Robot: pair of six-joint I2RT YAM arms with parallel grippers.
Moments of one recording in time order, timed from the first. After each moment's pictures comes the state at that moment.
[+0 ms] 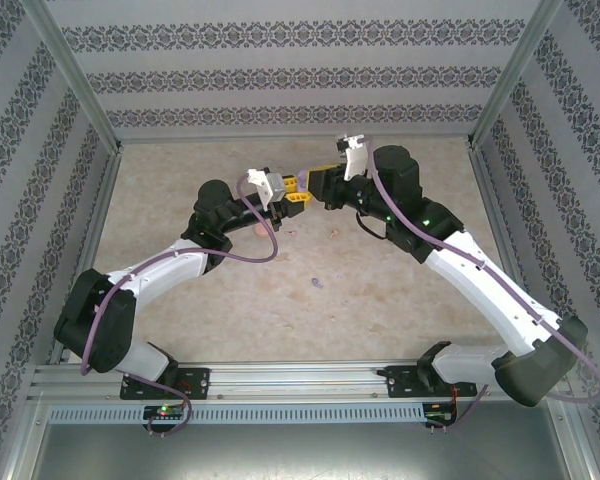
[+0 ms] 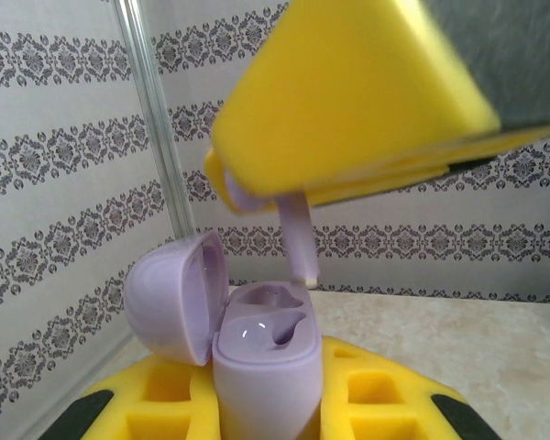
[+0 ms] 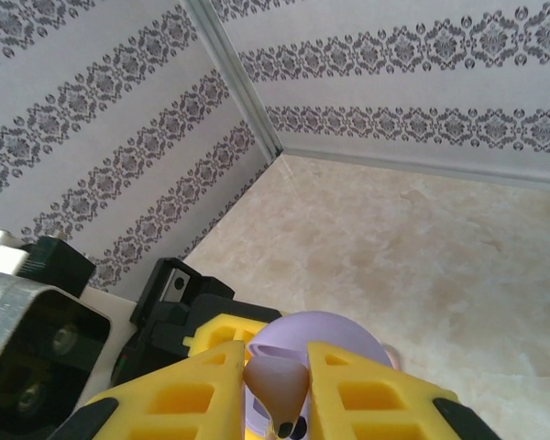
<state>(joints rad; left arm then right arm) -0.50 1.48 0.91 0.73 0.66 0.08 0.61 1.26 1.30 -0.32 -0.23 0.39</state>
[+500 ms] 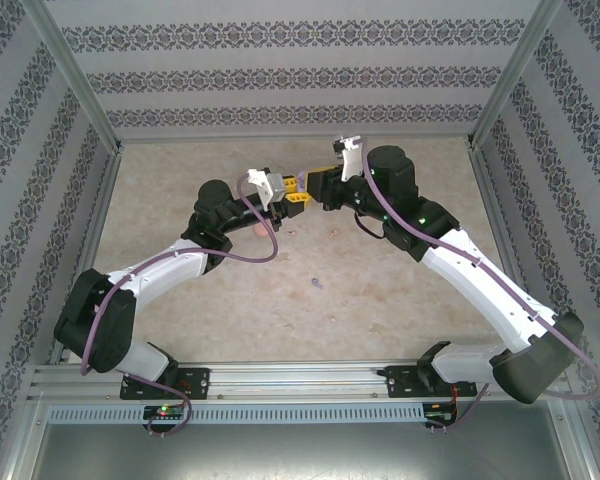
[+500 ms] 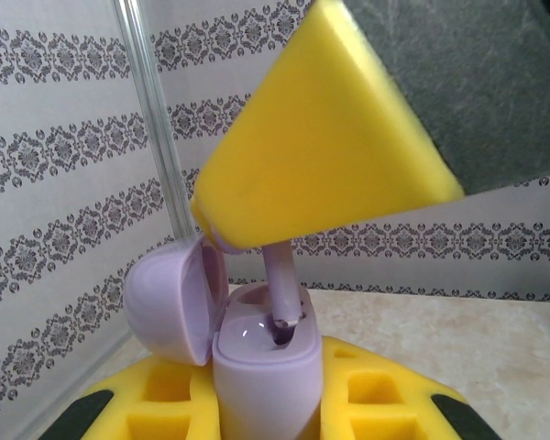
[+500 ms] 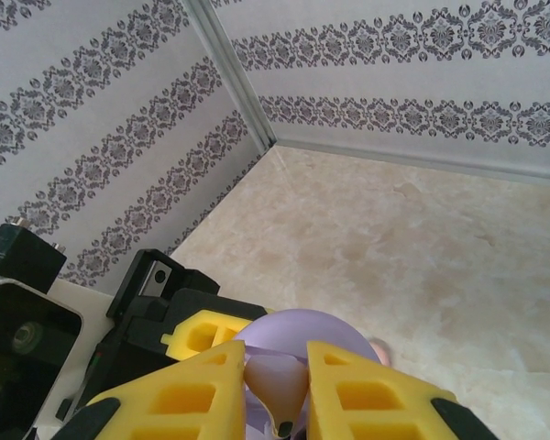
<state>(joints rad) -0.50 1.48 0.91 0.73 0.66 0.08 0.61 1.27 1.30 -0.32 -0.23 0.35</state>
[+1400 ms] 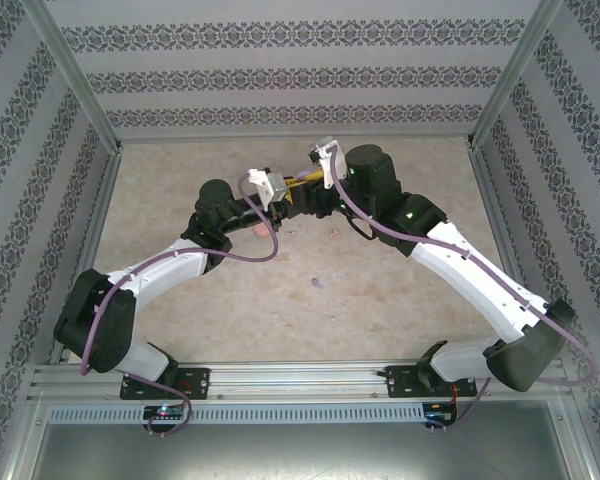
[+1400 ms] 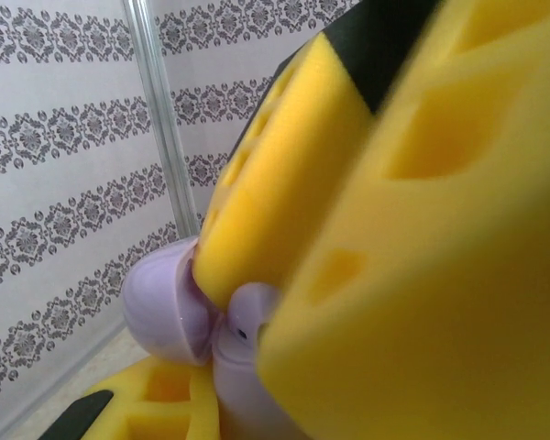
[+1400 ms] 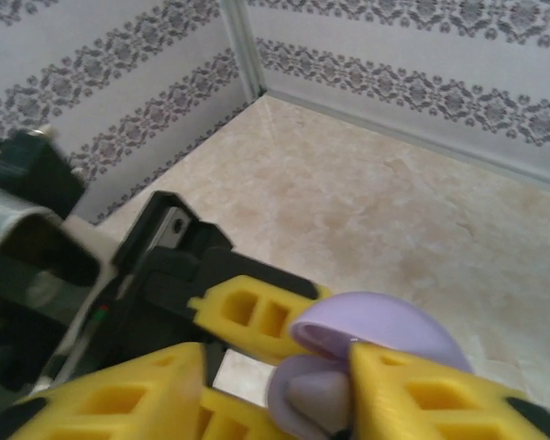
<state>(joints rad) -0.50 1.48 0.91 0.70 0.65 0.08 0.69 1.34 1.41 -0.47 -0.17 0.19</state>
